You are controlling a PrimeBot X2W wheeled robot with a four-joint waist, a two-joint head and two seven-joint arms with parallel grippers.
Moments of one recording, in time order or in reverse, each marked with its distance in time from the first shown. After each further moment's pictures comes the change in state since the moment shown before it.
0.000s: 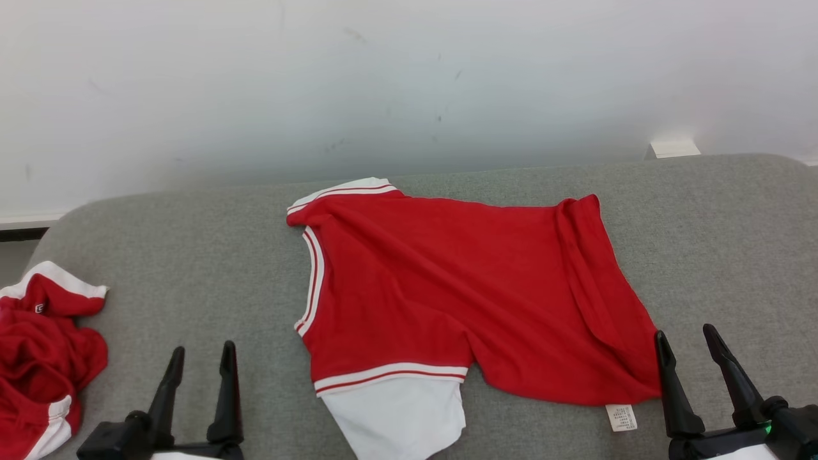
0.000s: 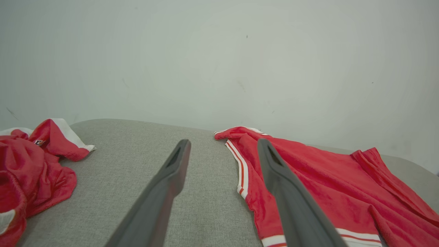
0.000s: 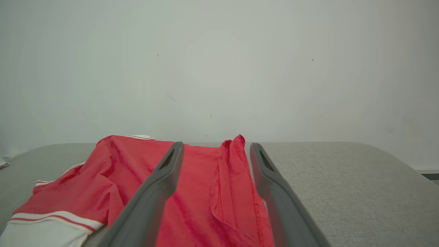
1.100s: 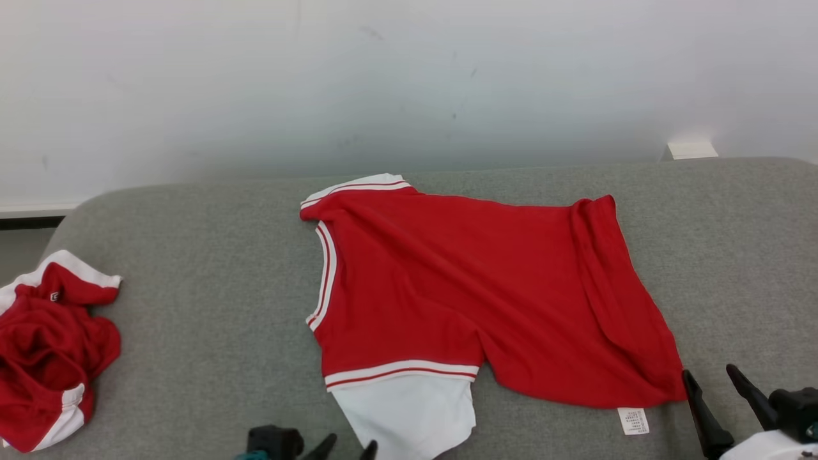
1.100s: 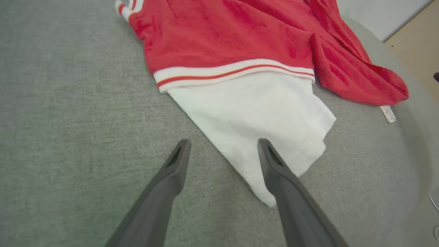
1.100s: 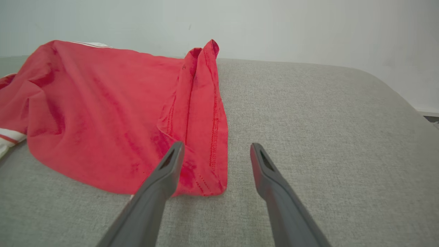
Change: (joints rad) left arm -0.013 0.032 -0.335 0.152 -0.114 -0.030 0.378; right arm -0.109 -0.175 0.100 0.335 0.118 0.000 0.123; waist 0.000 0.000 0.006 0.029
